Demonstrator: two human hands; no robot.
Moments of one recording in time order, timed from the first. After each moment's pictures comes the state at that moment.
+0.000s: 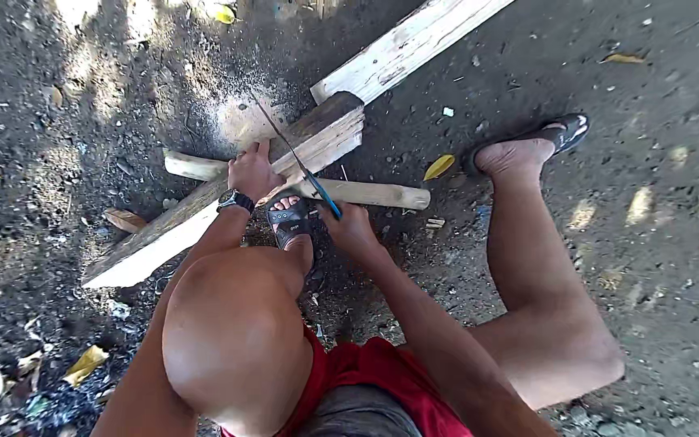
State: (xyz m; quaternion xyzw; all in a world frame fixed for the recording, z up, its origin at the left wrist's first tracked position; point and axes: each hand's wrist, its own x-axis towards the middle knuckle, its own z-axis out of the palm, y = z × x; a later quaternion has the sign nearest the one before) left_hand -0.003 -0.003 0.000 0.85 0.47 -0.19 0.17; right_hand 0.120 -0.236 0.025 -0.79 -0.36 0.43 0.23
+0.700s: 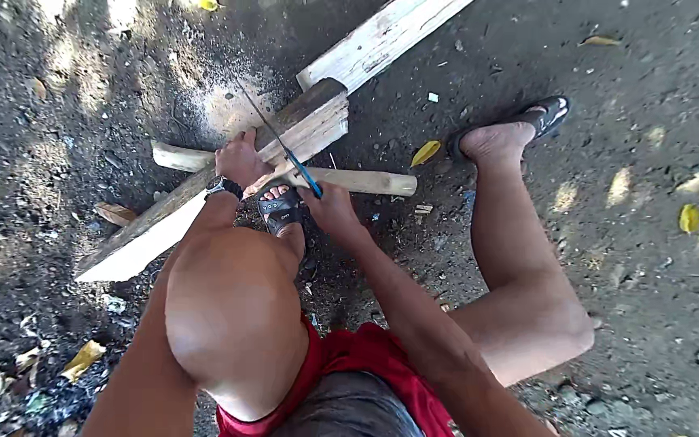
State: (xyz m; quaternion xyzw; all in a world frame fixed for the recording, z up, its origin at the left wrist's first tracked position) left_hand -0.001 -0.006 0.002 0.84 0.48 -0.20 0.16; right_hand 0.115 -0.224 0.031 -0.79 -0.35 0.43 0.26
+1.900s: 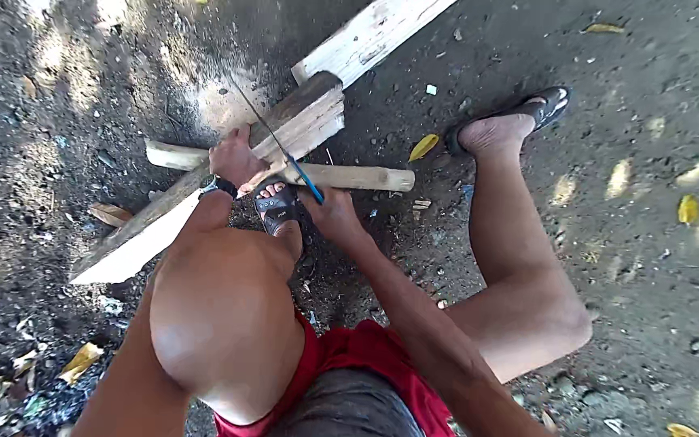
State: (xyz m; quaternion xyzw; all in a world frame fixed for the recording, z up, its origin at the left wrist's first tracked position) left_hand -0.003 -0.003 0.002 0.84 0.48 -0.19 0.17; right_hand 0.114 -0.244 0.039 -0.80 -0.35 0.42 0.26
